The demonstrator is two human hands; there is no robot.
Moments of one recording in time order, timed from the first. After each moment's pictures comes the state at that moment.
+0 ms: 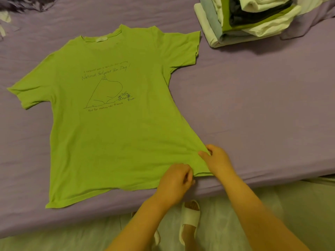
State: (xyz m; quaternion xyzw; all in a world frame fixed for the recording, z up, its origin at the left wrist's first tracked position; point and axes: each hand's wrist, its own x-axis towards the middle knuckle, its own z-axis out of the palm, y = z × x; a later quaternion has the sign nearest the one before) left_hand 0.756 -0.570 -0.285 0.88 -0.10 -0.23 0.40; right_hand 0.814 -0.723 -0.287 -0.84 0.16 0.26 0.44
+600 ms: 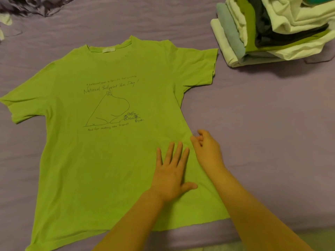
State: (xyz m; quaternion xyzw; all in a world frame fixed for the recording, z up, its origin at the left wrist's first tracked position) left_hand 0.854 -0.520 -0.342 0.97 -0.16 -0.16 0.07; right_hand 0.929 -0.651 -0.308 -0.88 0.14 0.15 0.44
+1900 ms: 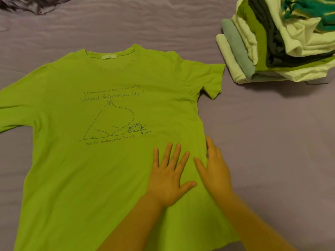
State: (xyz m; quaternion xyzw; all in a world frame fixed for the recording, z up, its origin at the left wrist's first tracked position) left_hand 0.896 -0.490 -0.359 0.98 -0.17 -0.08 0.09; right_hand 0.927 -0.650 -0.333 -0.93 0.04 0.08 0.36
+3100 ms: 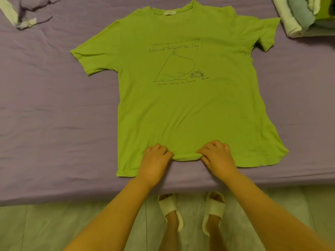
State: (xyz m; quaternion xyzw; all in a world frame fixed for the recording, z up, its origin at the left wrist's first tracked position) left_hand 0.705 -0.290 -0.328 0.98 -0.16 -0.07 0.10; right_hand 0.754 -0.525 -0.320 -0.95 -0.25 0.12 0.12
